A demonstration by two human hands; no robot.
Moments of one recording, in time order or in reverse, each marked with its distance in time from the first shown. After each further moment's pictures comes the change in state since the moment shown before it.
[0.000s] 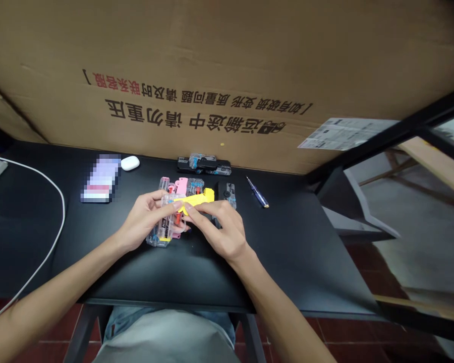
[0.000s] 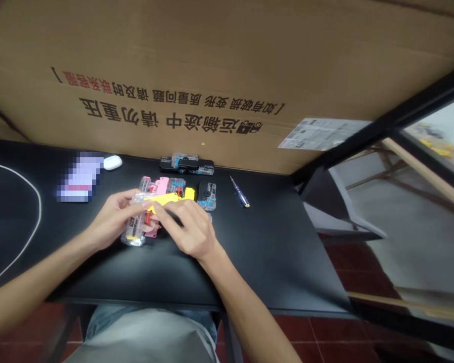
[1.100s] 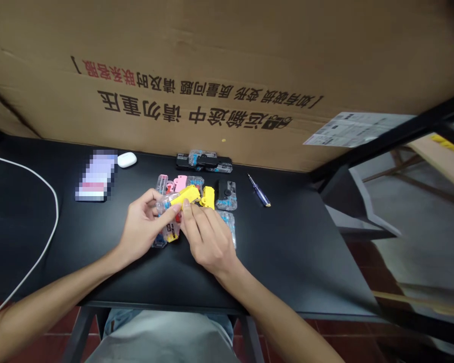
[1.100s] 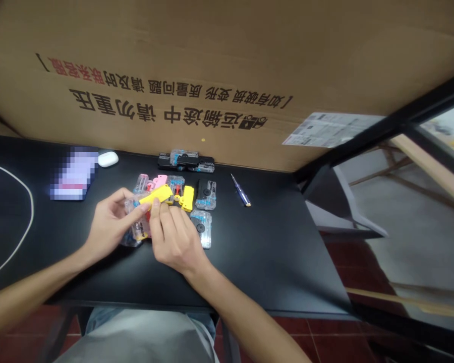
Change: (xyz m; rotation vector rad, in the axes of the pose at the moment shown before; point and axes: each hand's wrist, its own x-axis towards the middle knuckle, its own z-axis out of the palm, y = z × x) left_hand -0.002 -0.020 0.006 0.207 0.240 0.331; right_hand -0.008 -0.030 0.015 -0.365 -0.194 -0.027
